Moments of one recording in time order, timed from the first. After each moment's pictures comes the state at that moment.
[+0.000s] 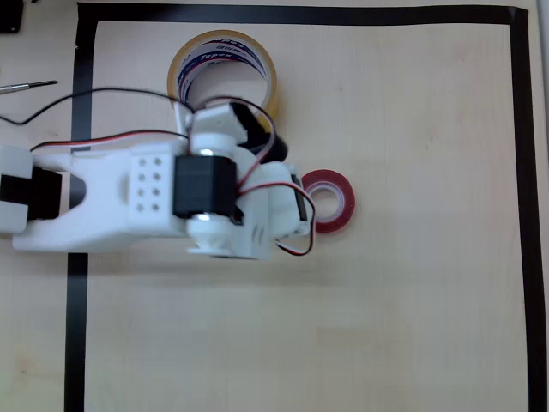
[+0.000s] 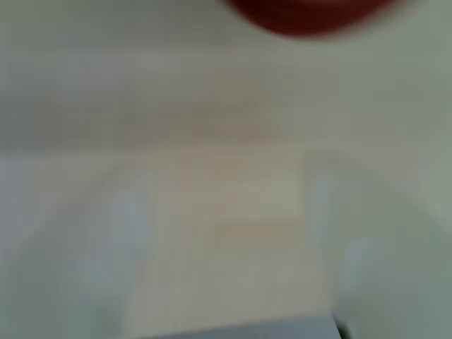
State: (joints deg) arm 2.0 34.6 10.4 102.7 -16.3
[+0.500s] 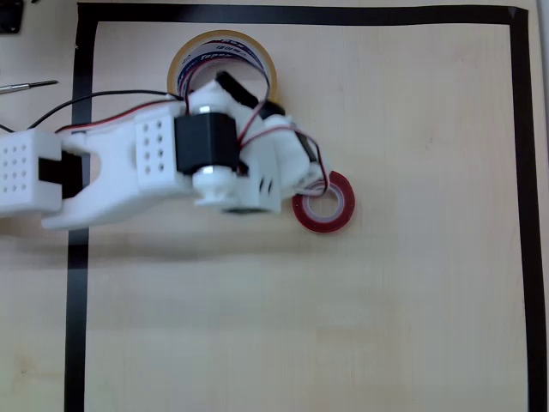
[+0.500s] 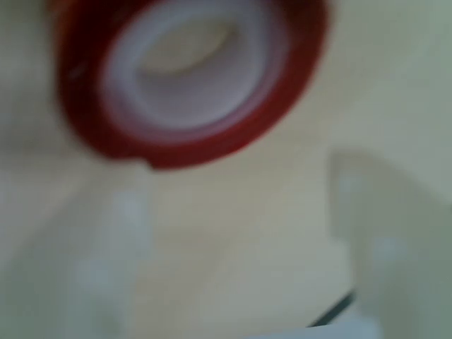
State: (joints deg) arm -4.7 23.4 -8.3 101.0 -25.1
